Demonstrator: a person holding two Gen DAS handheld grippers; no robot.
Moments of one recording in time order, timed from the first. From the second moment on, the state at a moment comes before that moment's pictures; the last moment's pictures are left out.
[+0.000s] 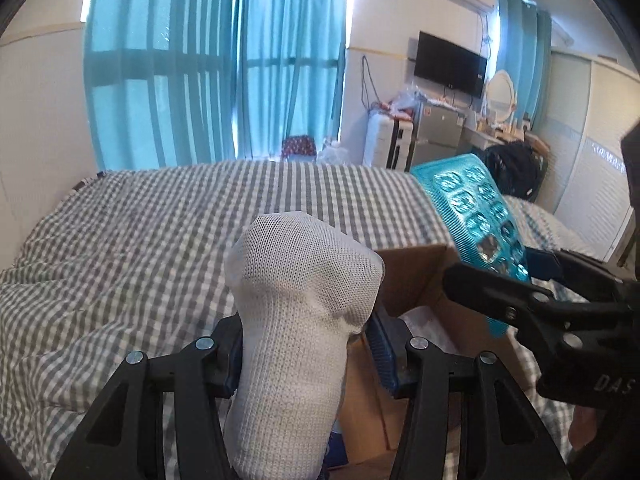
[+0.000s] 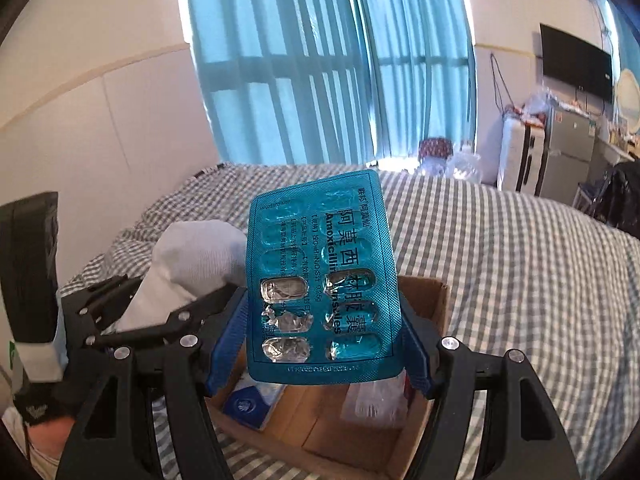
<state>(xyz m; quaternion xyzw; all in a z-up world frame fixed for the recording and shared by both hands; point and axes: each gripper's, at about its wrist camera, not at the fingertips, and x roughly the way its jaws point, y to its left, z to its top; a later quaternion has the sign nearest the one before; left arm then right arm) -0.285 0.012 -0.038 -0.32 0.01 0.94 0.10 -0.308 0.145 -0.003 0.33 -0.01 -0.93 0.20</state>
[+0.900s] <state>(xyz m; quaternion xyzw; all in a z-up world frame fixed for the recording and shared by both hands) -0.254 0.016 -0.014 -0.33 0.00 0.94 0.11 -0.290 0.171 0.025 0.31 -0.03 -0.94 0.16</state>
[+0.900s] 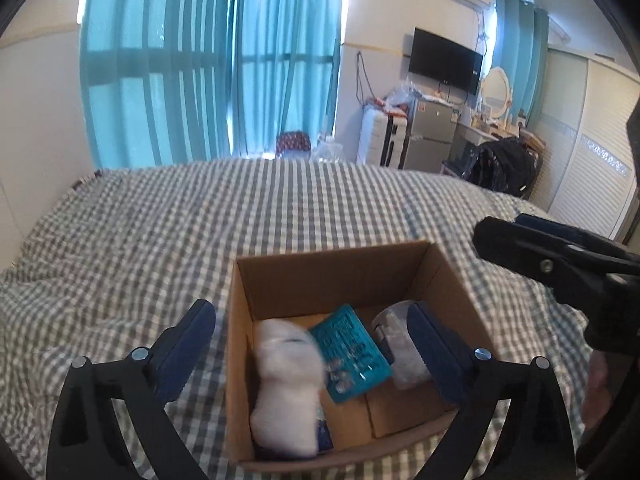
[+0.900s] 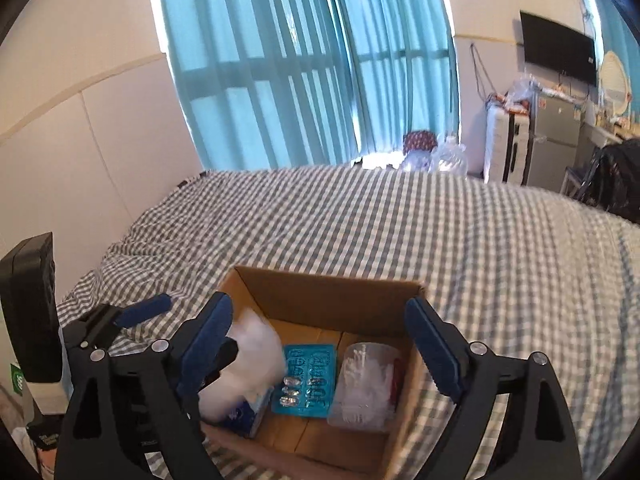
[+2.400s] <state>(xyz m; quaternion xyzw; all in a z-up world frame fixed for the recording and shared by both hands) -0.066 -0.027 -0.135 -0.40 -0.01 0.92 0.02 -0.103 0.194 -0.117 0.39 0.04 -0.91 0.11</state>
